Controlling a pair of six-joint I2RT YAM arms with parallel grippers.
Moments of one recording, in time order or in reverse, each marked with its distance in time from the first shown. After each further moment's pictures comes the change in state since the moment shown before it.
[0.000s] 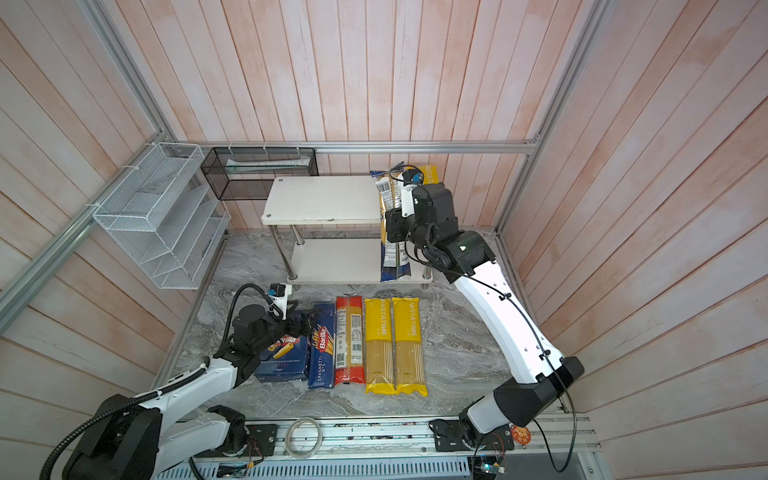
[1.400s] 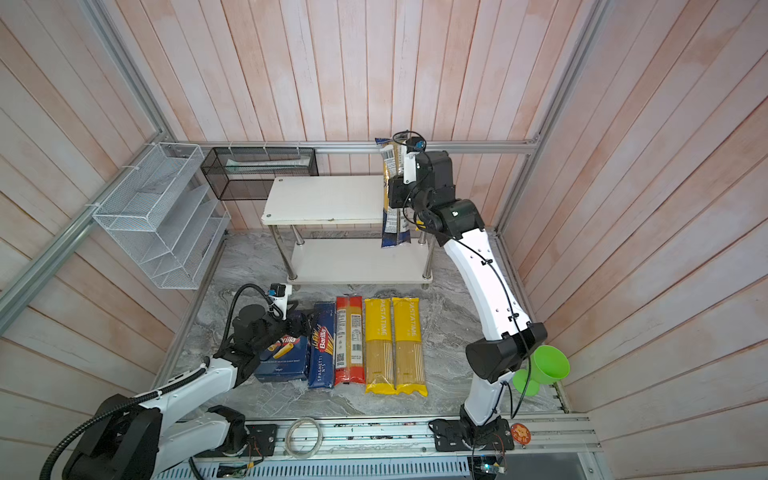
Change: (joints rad) left arm 0.000 0.001 0.000 -0.001 0.000 0.004; right arm -0.116 0.285 0.381 -0.017 -0.073 -0.040
